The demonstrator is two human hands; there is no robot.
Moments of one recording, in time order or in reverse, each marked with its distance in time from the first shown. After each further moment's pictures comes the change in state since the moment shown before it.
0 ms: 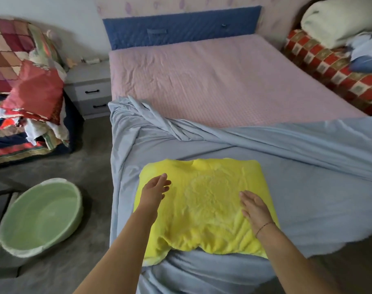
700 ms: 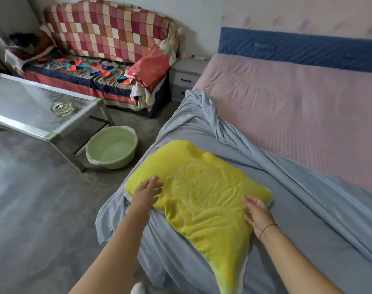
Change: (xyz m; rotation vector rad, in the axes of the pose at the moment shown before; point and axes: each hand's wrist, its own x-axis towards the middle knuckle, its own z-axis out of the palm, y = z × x) left_hand -0.144 -0.066 0.129 -0.394 0.647 0.006; right_hand 0.095 -0.064 -0.093 -0.253 -0.579 0.047
